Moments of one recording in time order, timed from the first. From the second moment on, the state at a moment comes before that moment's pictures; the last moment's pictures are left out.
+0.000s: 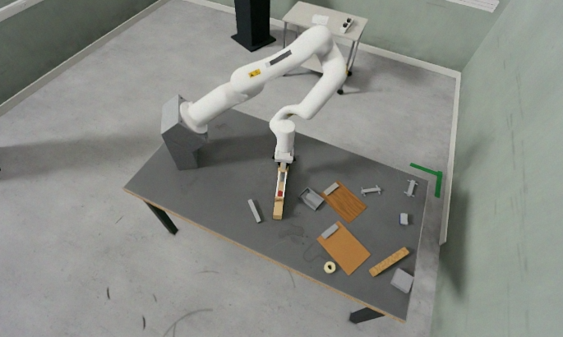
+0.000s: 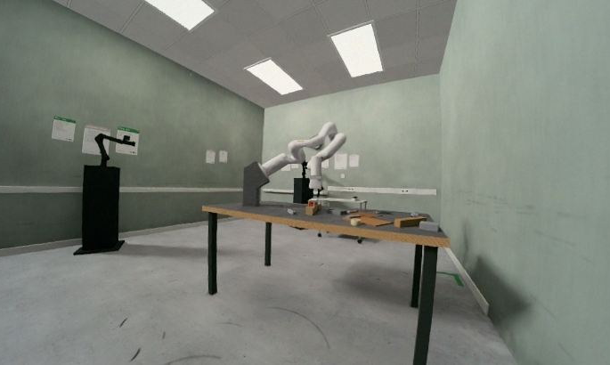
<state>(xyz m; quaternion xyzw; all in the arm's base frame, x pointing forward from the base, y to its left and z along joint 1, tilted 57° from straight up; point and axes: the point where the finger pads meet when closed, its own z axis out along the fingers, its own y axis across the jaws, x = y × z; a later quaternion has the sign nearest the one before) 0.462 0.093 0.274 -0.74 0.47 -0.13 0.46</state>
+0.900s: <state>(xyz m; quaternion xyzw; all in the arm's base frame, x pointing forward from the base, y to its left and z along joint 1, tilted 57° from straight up) 0.489 -0.027 0.211 -0.83 0.34 -0.20 0.40</state>
